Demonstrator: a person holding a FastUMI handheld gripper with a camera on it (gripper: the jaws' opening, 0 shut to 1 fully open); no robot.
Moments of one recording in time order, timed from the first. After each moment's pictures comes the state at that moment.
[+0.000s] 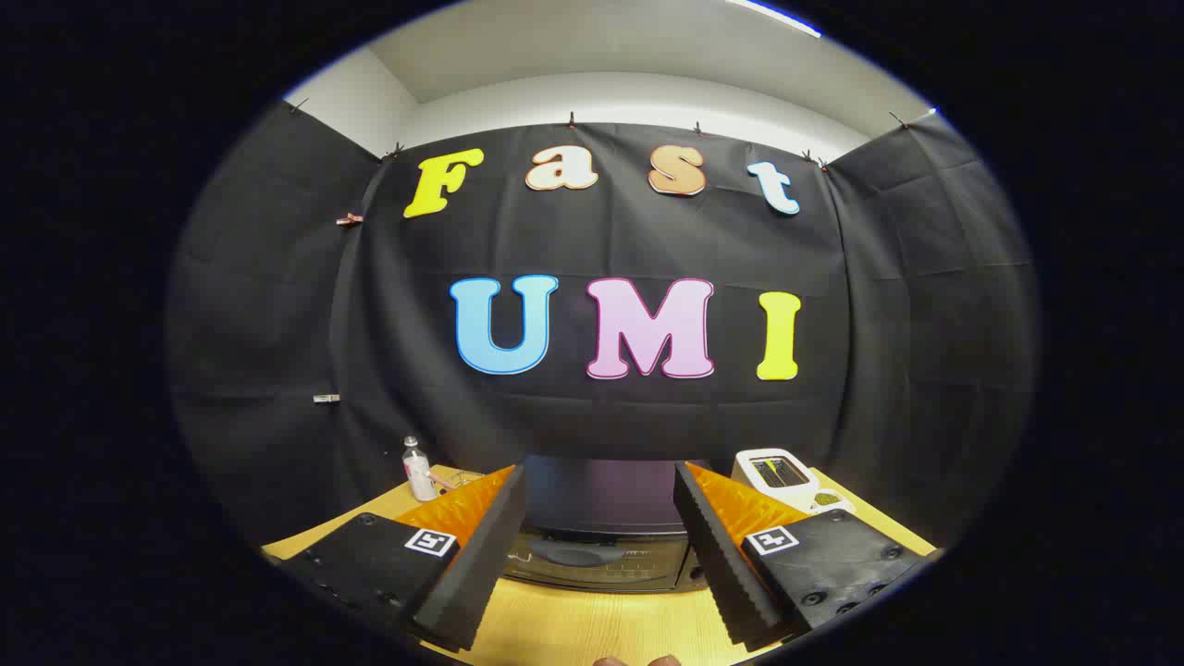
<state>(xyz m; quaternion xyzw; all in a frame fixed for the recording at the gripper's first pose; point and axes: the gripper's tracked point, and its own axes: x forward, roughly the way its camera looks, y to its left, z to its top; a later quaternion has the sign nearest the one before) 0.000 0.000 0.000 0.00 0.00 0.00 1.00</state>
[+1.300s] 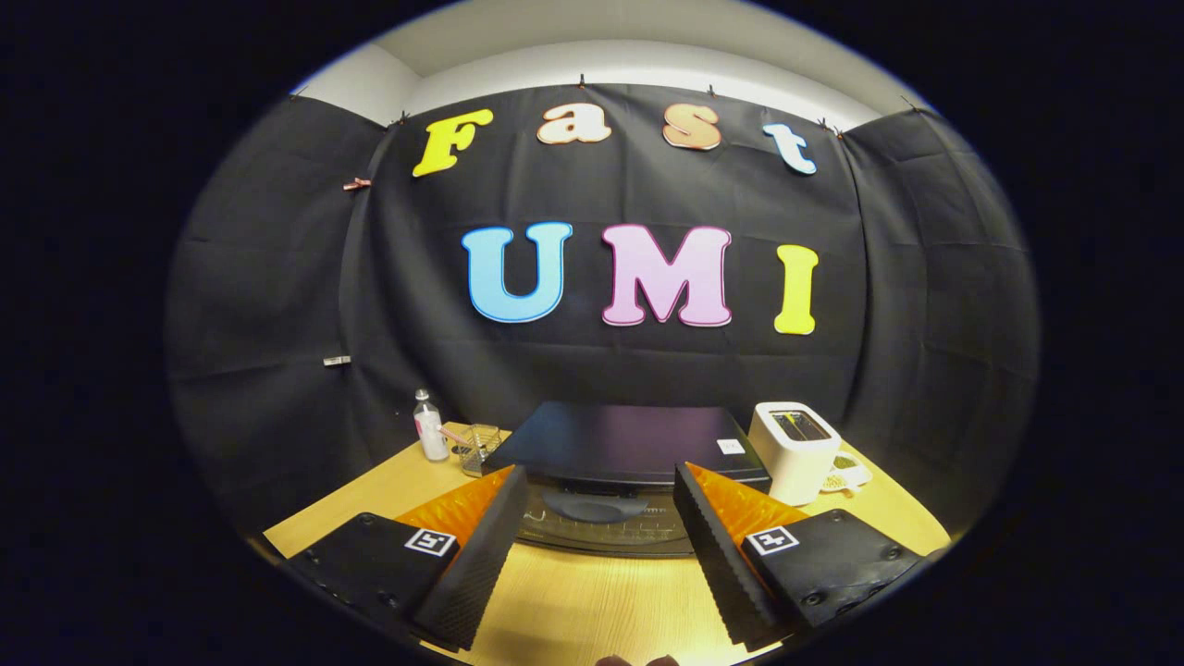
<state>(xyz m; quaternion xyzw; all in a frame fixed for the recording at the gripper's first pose) 0.008 0.009 -0.071 0.01 0.08 0.01 1.00</state>
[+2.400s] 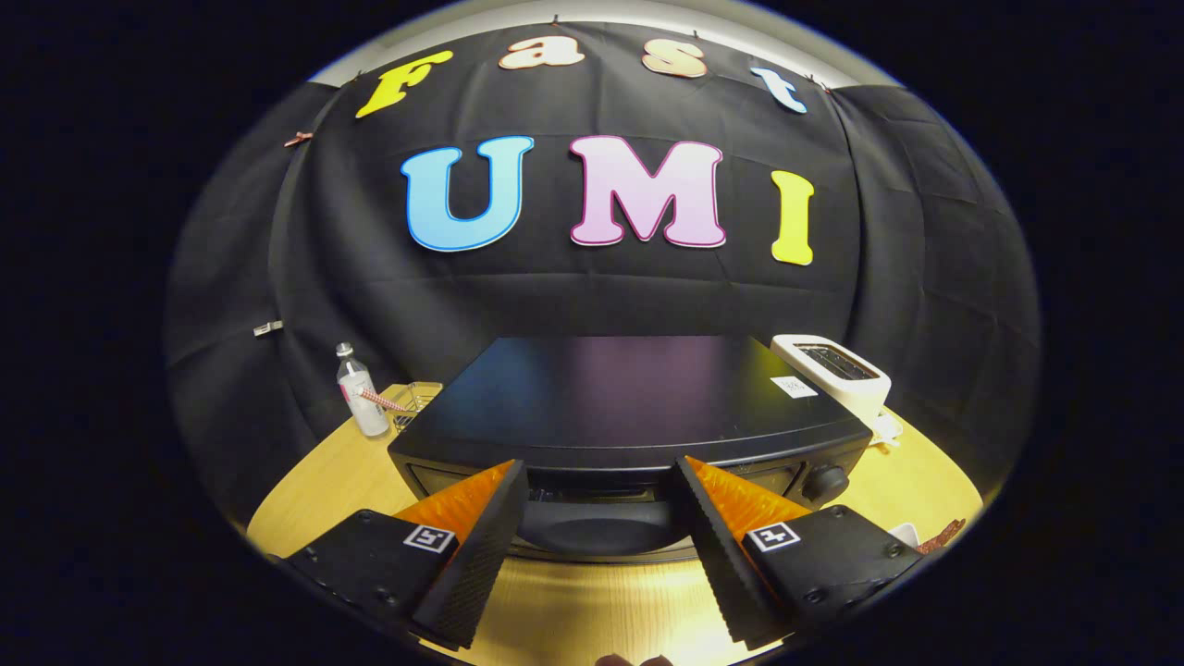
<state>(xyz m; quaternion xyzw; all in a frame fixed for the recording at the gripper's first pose) 0.118 0.022 -0.168 0.02 0.16 -0.06 0.99</state>
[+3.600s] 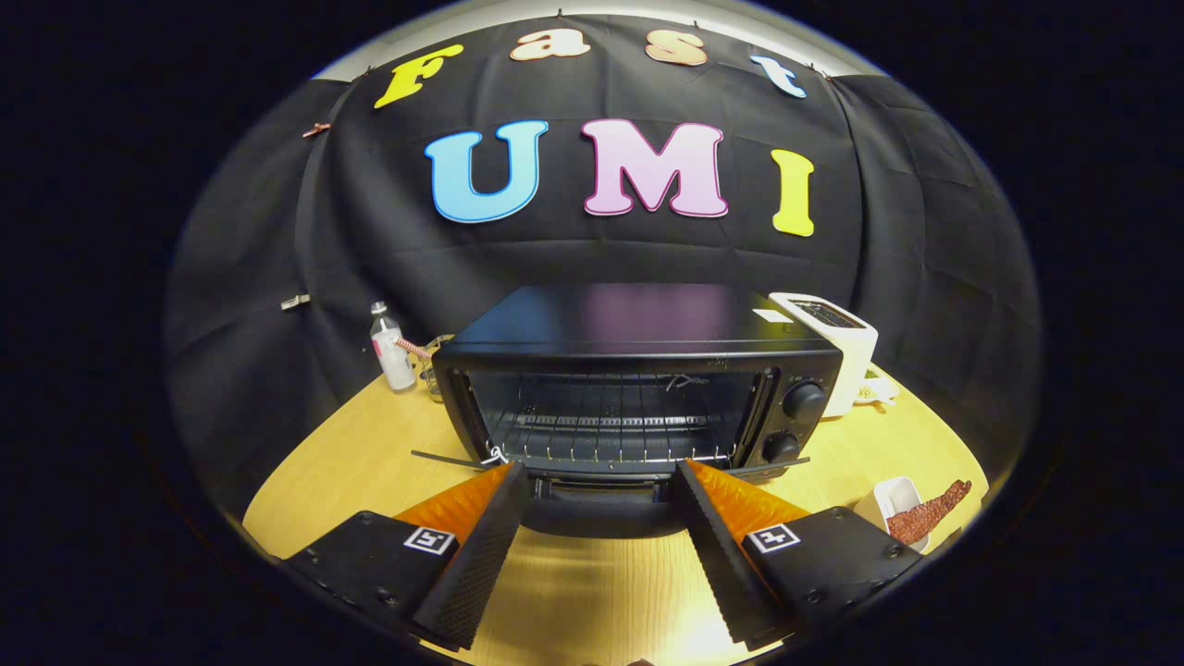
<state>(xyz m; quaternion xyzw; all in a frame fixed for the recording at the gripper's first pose) 0.024 0.032 -0.195 0.02 0.21 -0.02 0.98</state>
